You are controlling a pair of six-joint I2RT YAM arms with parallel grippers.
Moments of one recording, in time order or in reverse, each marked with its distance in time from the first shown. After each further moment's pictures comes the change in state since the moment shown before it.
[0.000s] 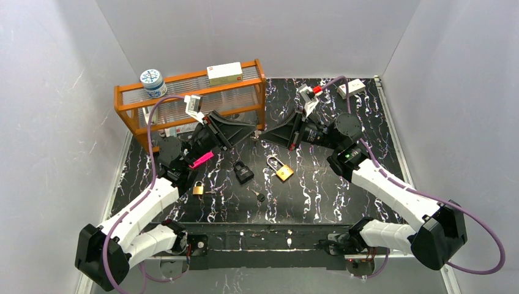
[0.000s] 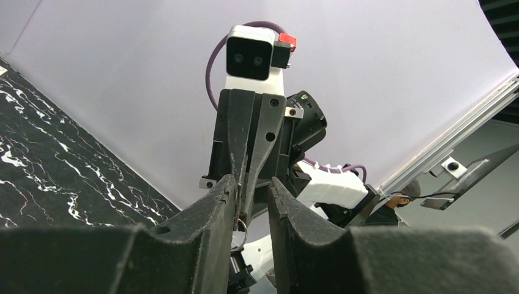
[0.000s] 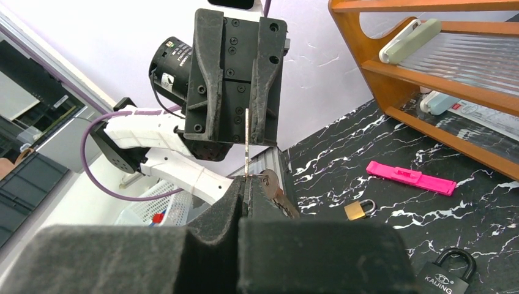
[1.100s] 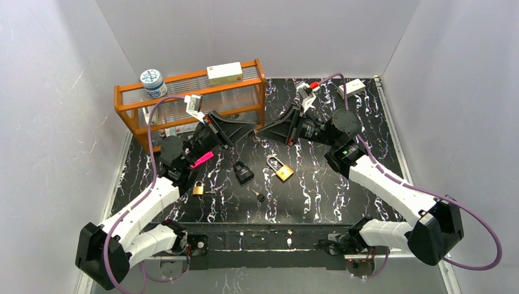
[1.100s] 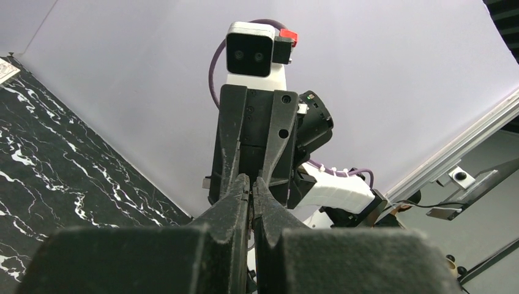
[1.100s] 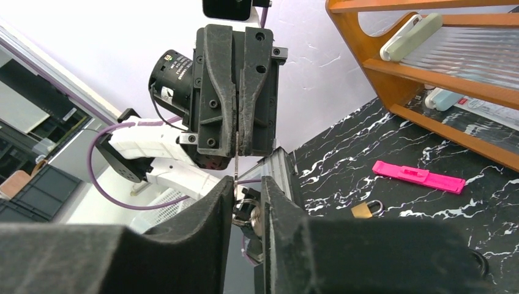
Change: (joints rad) left arm 0.000 0.010 0.000 -0.008 -0.028 0.005; right arm -0.004 0.043 0.034 -0.003 -0.004 0.048
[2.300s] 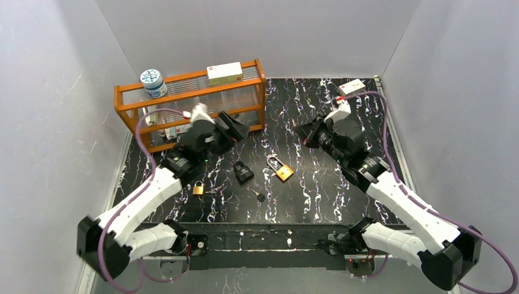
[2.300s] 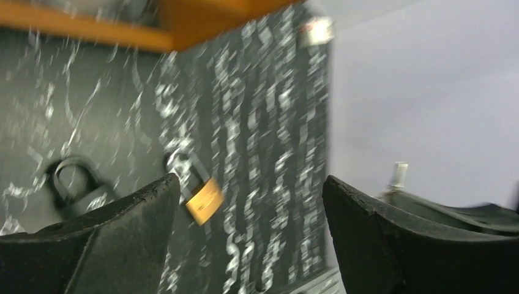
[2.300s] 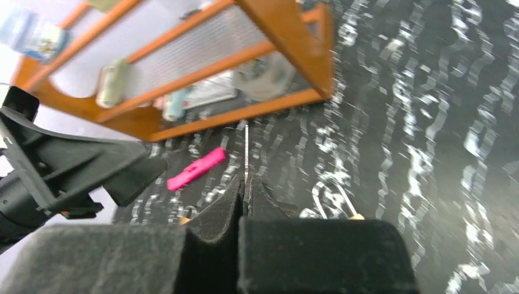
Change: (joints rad) left arm -0.042 0.004 0.193 -0.966 -0.631 0.080; right arm -0.011 -0.194 -0.029 -0.628 0.772 -0.204
